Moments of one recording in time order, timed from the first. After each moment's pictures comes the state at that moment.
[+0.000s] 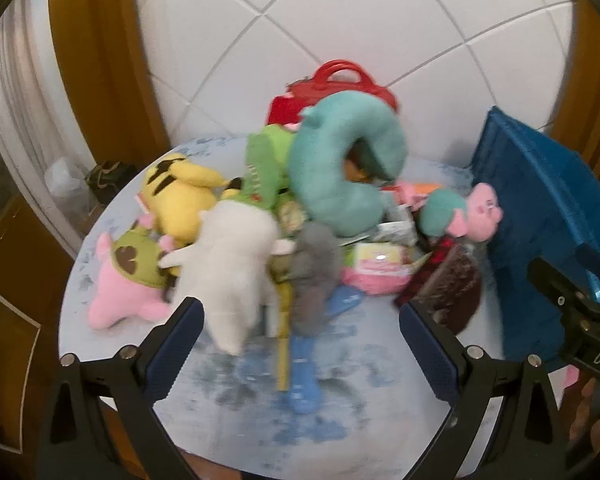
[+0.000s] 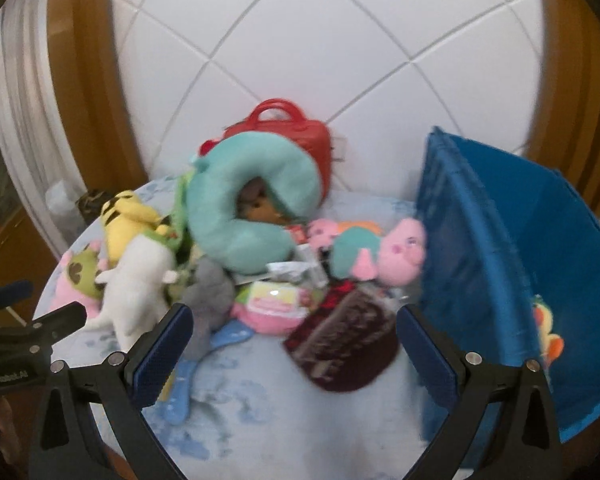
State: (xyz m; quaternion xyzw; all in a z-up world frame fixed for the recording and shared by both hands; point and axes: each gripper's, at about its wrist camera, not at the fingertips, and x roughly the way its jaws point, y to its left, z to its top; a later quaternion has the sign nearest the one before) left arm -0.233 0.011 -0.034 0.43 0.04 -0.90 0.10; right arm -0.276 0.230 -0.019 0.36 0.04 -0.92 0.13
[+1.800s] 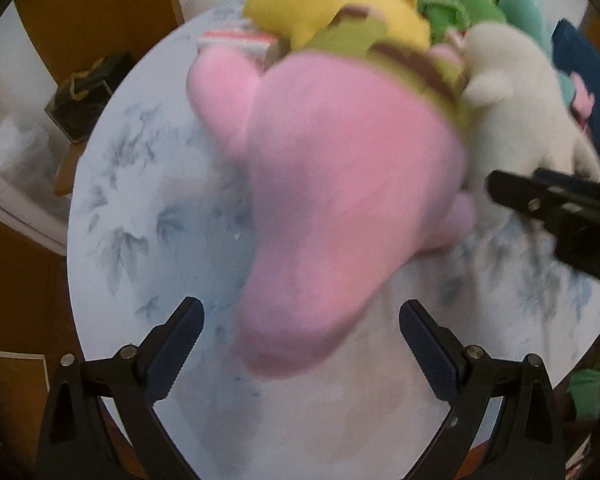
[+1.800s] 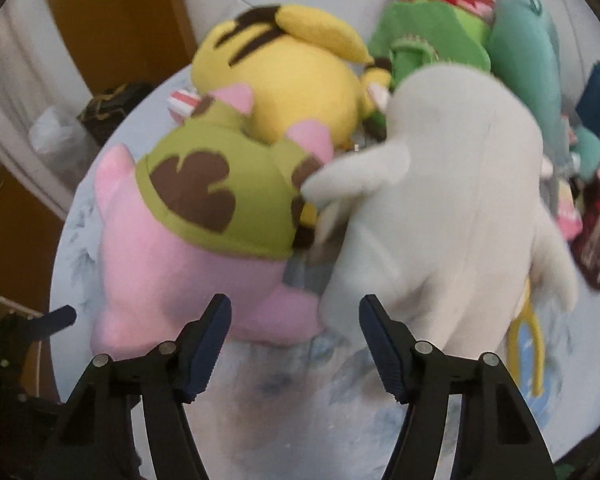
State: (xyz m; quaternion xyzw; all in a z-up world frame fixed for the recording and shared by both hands) left arm -0.243 -0.409 -0.291 0.58 0.00 -0.82 -0.02; right arm -0.292 -0.248 -0.241 0.54 0.03 -0.84 0.09
